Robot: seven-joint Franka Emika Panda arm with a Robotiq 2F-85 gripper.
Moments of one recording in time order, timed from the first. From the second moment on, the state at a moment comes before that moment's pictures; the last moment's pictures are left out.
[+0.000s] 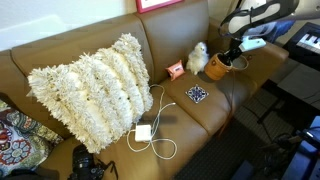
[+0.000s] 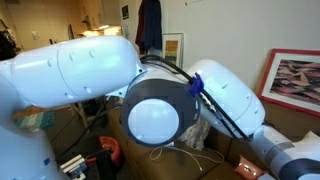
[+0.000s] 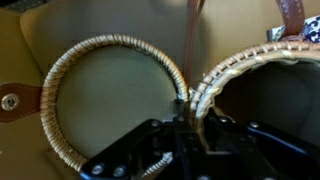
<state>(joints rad) -0.57 1.36 -0.03 -0.95 -0.03 2.22 -0.25</state>
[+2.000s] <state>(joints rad) -0.57 1.40 0.03 -0.84 -0.03 2.17 -0.24</state>
